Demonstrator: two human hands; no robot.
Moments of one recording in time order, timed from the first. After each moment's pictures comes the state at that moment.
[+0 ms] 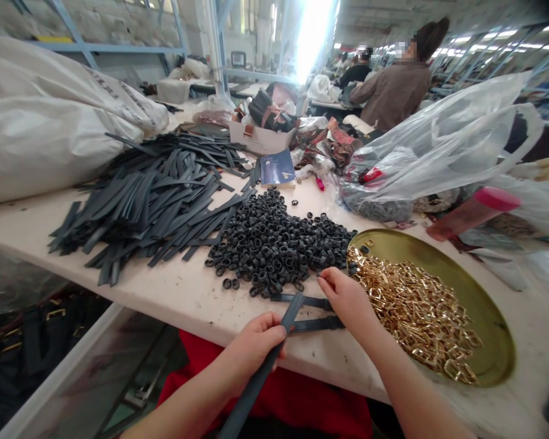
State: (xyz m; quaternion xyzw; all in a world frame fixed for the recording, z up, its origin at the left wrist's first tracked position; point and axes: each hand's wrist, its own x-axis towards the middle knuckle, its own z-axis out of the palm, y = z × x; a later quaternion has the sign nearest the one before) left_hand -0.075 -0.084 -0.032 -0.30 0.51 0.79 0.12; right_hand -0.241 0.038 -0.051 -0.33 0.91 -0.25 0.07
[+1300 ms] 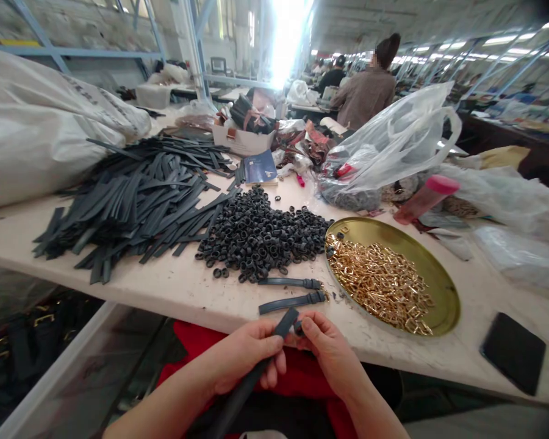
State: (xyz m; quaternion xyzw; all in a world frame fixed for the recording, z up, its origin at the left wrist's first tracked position) left_hand -0.046 -0.066 -0.011 -0.20 0.50 0.81 0.24; right_hand -0.125 0.085 -0.048 -0.03 0.55 -0.74 0.39
